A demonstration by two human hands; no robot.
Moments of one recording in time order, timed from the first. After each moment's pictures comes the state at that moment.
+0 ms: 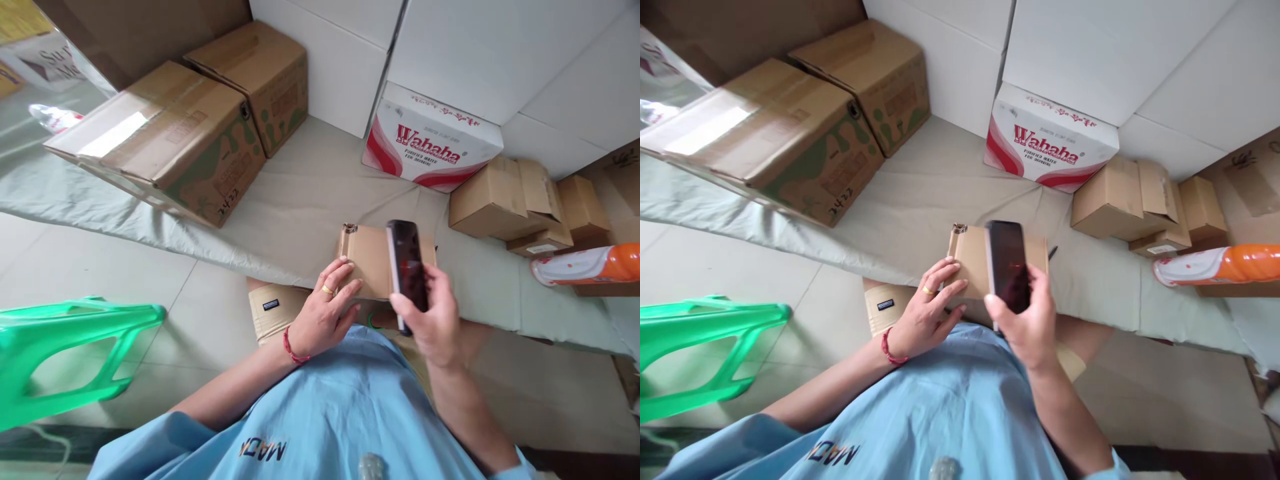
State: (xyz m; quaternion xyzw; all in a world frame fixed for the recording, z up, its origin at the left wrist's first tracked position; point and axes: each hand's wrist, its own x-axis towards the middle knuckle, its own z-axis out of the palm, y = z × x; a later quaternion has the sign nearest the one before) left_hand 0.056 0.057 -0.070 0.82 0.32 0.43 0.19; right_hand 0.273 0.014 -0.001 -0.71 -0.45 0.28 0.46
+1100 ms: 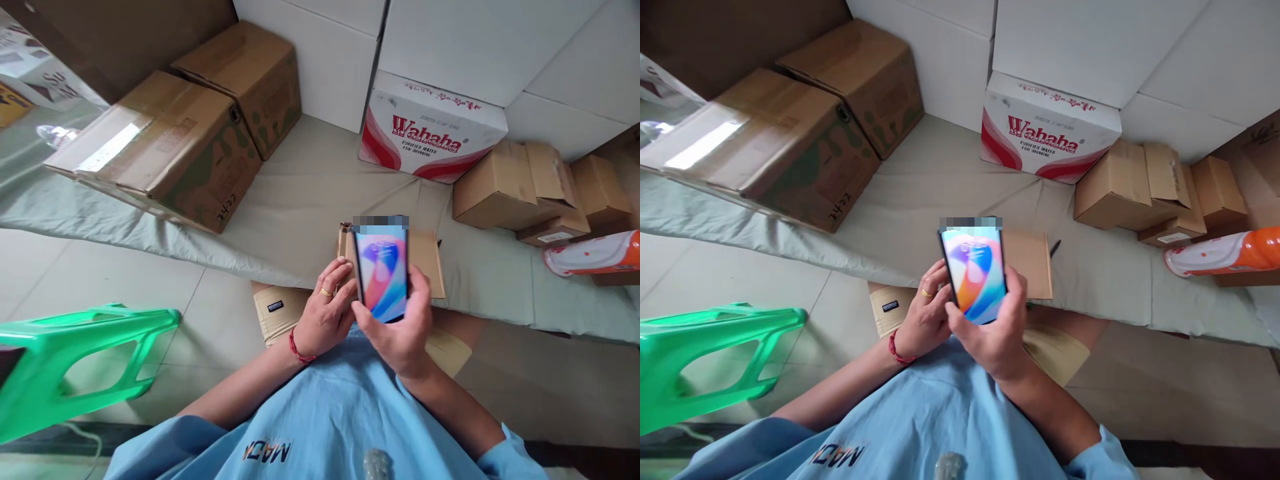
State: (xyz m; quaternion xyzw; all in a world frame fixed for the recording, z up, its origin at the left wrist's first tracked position) left_hand 0.063 0.056 -0.083 0.81 0.31 0.45 0.18; right_hand 0.219 0.011 -0.021 -0.66 -0.56 0.08 0.49
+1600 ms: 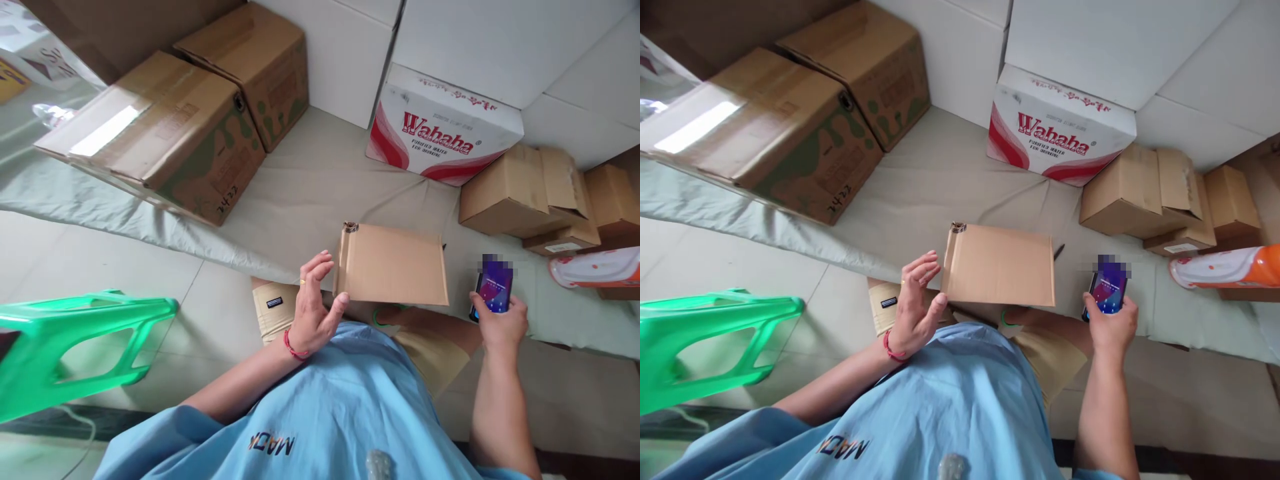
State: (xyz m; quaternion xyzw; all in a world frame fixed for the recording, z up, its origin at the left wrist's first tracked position) left_hand 0.059 0.054 -0.087 0.69 0.43 0.50 0.29; right_hand 0.464 -0.010 -0.078 -0.93 -0.26 0.00 0.26
